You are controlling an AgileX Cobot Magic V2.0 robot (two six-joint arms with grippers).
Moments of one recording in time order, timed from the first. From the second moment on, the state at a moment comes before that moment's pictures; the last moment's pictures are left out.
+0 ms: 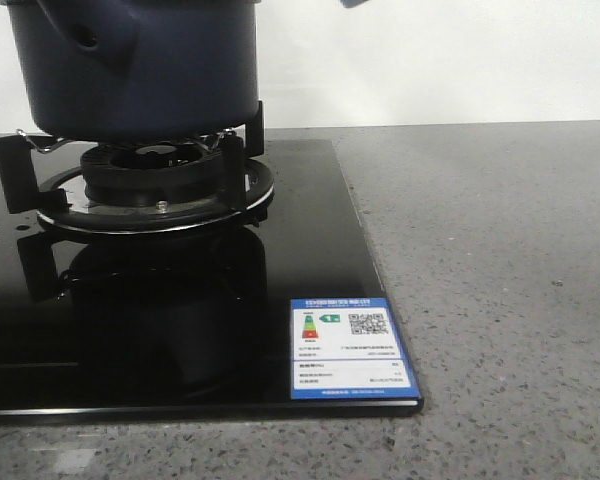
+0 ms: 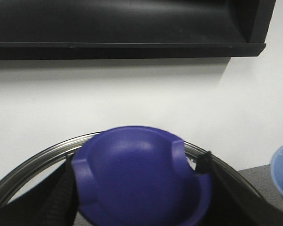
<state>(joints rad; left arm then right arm) -0.34 1.07 -0.99 -0.45 -0.02 0.42 0.58 1.45 -1.31 -0.50 0.36 -0.06</state>
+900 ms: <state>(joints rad) -0.34 1.07 -0.99 -0.42 -0.02 0.42 0.71 1.67 -1.46 -1.36 0.43 -0.06</state>
